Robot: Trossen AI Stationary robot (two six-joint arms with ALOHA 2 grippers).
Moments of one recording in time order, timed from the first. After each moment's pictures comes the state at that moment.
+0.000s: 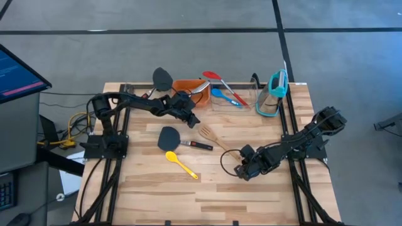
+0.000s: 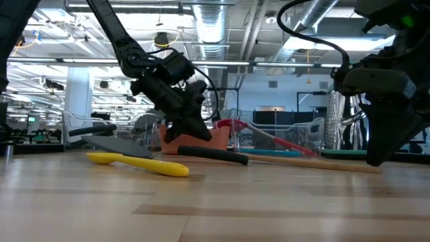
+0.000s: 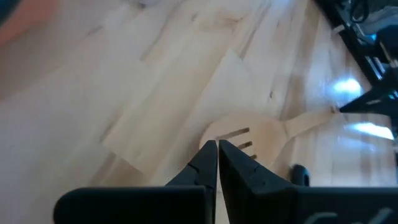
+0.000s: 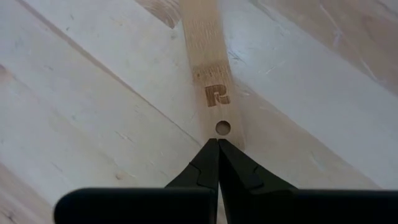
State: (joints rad) left arm 0.45 1.83 0.88 0.20 0.41 -0.46; right arm 0.52 1.59 0.75 -0.56 0.31 1.40
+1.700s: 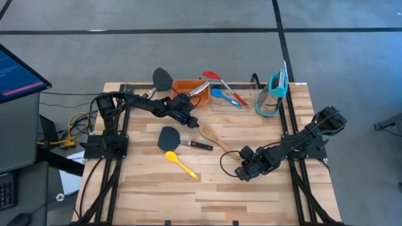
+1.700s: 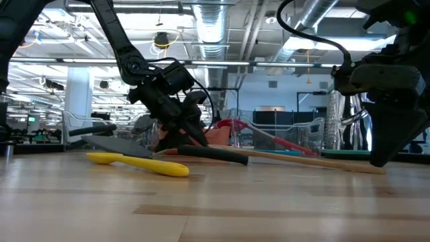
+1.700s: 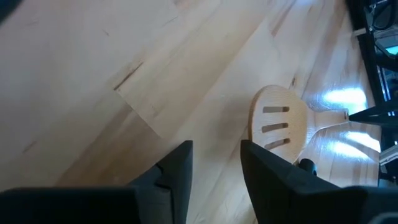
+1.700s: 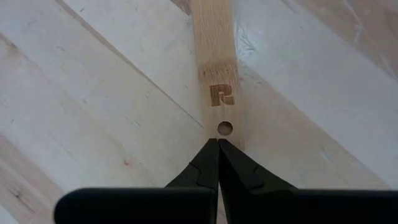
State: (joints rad) left arm 0.45 1.89 0.87 0.19 0.45 -0.61; right arm 0.52 1.59 0.75 -0.54 0.29 1.35
